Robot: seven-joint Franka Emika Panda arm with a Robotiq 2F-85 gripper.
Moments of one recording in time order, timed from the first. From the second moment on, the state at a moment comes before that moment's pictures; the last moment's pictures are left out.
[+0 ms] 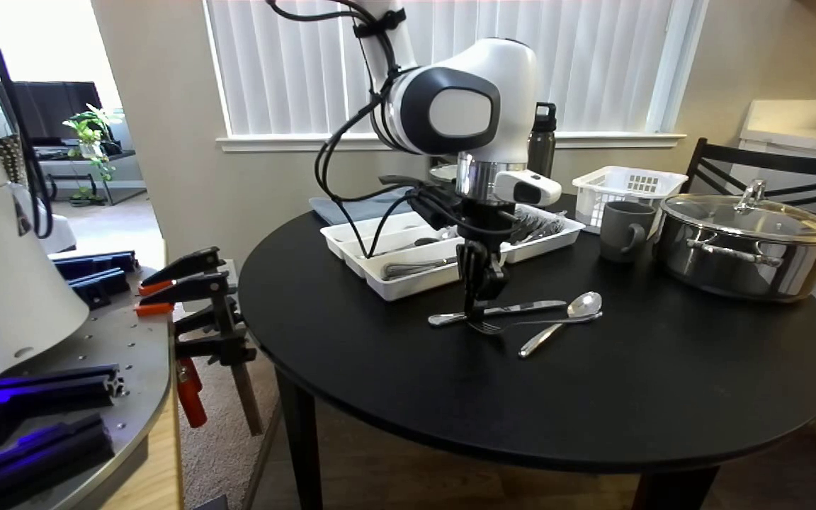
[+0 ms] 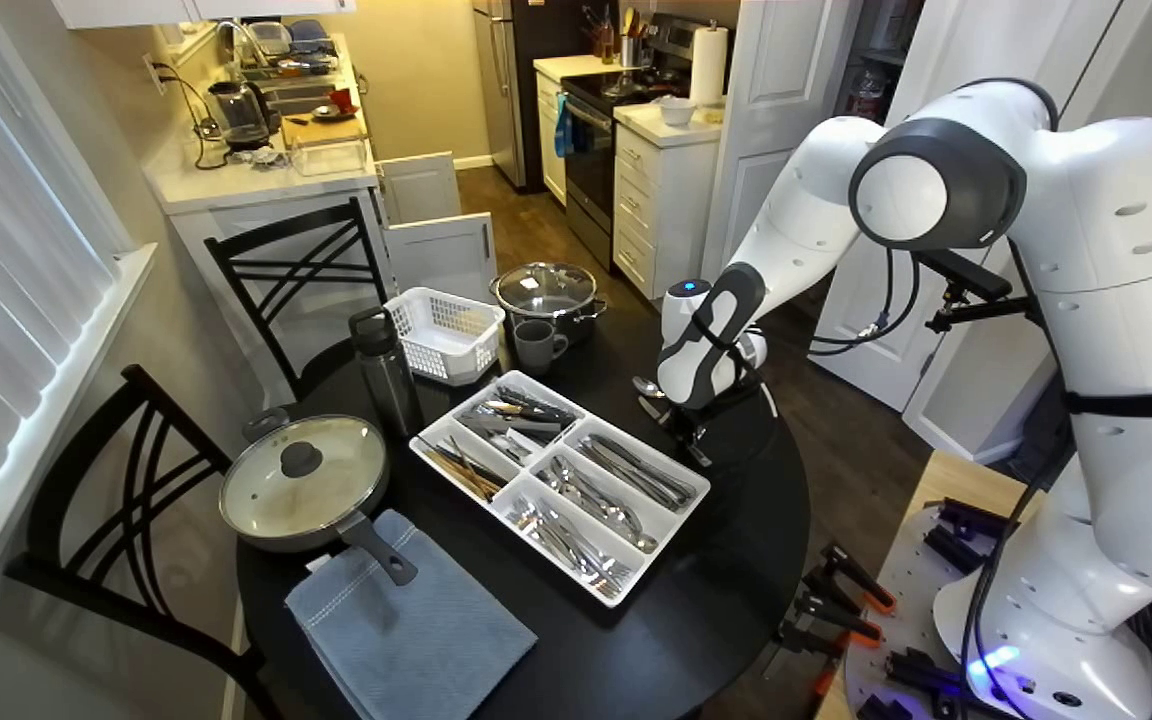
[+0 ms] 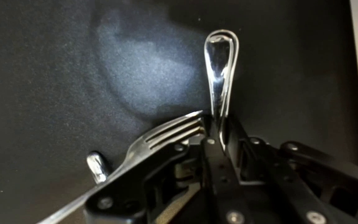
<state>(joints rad) -0.05 0.67 -0.12 -2.16 0.07 2.75 0.11</state>
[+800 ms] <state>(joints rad) -0.07 0.63 -0.10 -2.16 0.07 2.81 0.11</state>
